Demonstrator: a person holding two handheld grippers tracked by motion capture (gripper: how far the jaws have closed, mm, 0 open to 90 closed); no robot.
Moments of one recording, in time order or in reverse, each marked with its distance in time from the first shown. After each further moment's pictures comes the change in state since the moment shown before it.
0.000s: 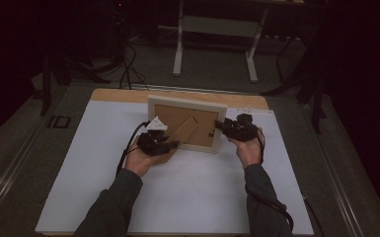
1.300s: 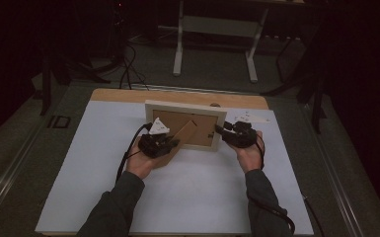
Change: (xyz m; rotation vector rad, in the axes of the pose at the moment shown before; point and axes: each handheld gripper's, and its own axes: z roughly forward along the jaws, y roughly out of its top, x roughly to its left) left arm -0.014 0.002 -0.005 -0.033 0.088 0.065; right arm 0.009 -0.015 -0.005 -0.033 -0.034 -0.116
